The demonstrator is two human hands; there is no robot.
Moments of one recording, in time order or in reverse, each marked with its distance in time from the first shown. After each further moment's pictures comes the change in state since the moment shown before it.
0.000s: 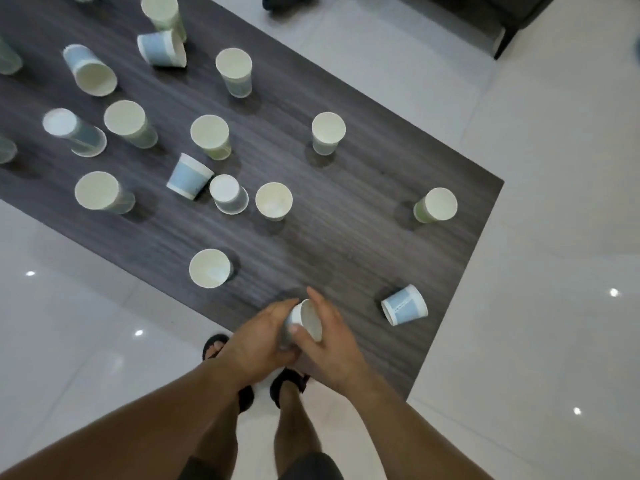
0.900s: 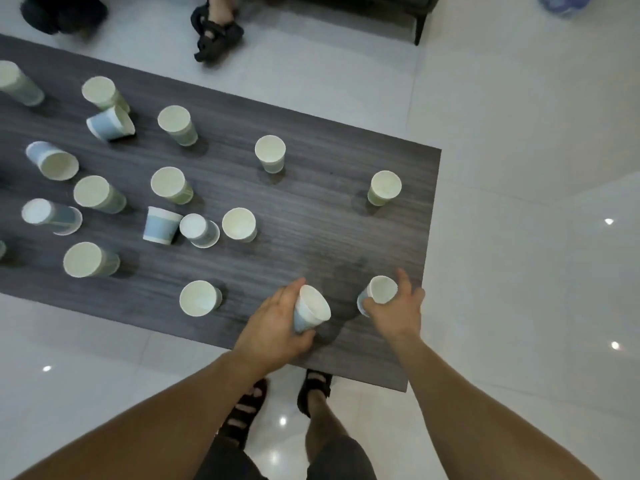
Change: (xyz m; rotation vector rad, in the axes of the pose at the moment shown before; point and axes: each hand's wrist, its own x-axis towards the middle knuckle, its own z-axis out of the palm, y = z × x) left_hand 0.000 0.052 -0.008 0.186 0.055 0.145; right_hand -0.032 0.038 -0.078 0.131 0.625 0.527
